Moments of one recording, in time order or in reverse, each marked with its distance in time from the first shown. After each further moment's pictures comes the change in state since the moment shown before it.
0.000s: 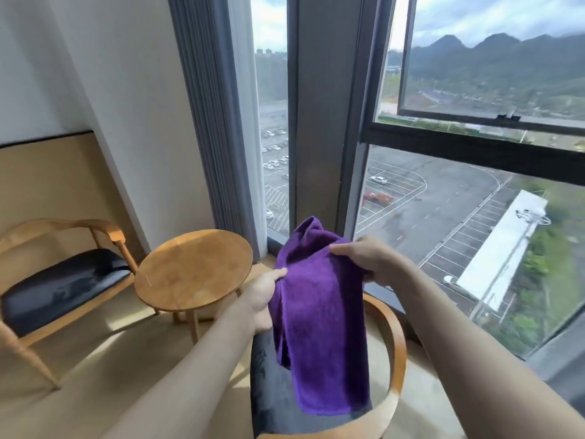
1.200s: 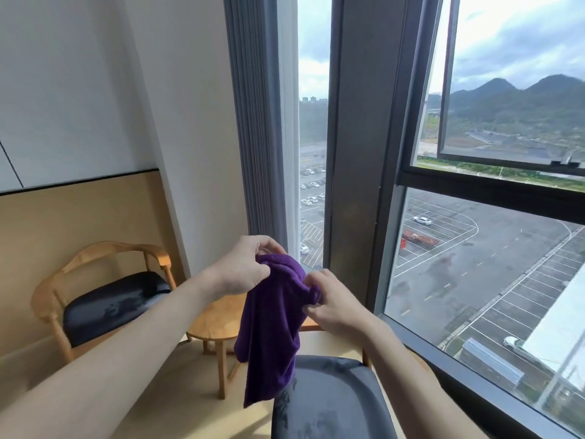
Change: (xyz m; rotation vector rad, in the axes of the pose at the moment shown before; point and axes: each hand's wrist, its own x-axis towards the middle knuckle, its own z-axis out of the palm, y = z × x) left_hand -0.105 0.122 -0.021 1.058 0.223 0.664; right_hand -0.020 -0.020 0.078 -0.405 -0.146 -0.758
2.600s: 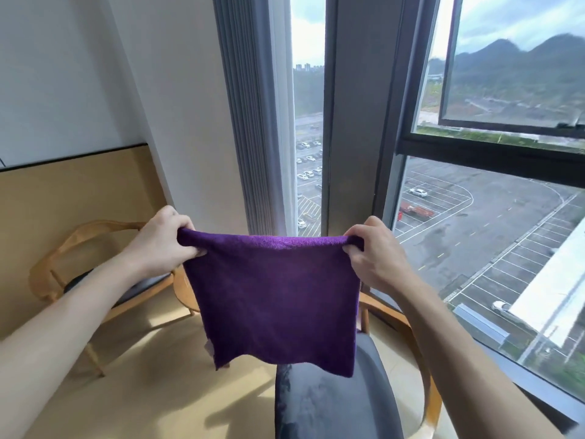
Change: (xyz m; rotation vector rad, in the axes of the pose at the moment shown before) left_hand -0.015 -0.092 -0.072 0.473 0.287 -0.029; right_hand -0.009 0.015 -0.049 -0.263 0.402 0.059
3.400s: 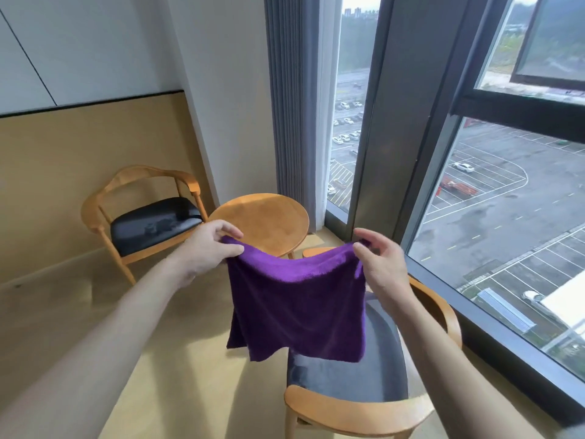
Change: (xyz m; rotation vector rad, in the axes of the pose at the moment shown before) left_hand -0.075 -0.013 0.075 -0.611 -0.231 -0.444; right_hand -0.064 0.011 0.085 0.710 -0.047 0.417
